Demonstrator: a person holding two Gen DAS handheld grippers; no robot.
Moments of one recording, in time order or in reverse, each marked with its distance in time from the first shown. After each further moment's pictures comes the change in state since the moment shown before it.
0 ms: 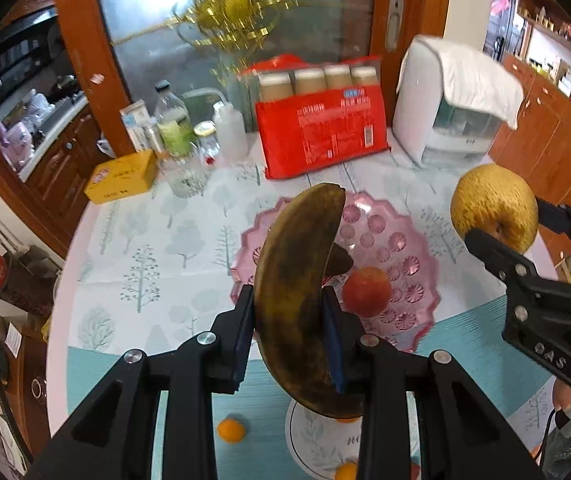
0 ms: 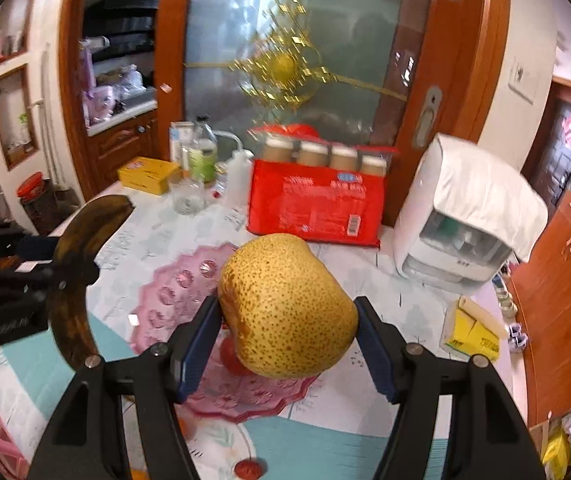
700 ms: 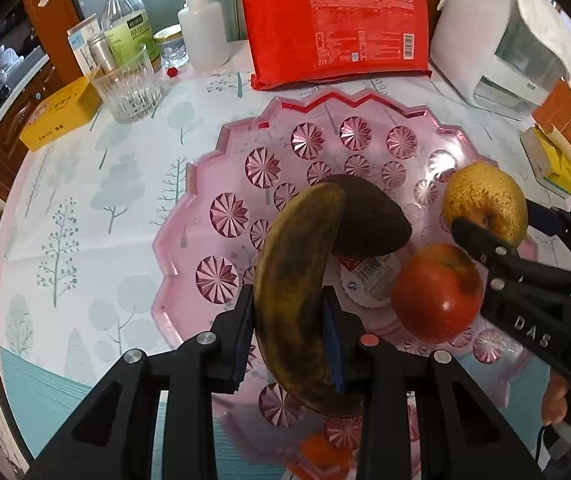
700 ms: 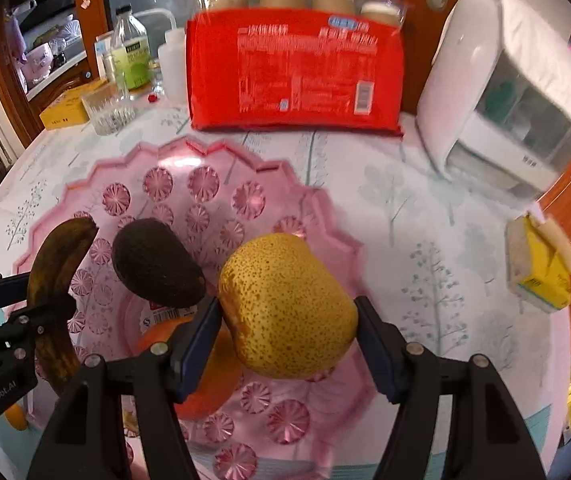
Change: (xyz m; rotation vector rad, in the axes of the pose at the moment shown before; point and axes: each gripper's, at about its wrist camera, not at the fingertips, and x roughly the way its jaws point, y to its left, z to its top) left arm 0.183 0.004 -0.012 -0.041 0.191 -0.029; right arm 0.176 -0.002 -0.042 0.108 0.271 -0.005
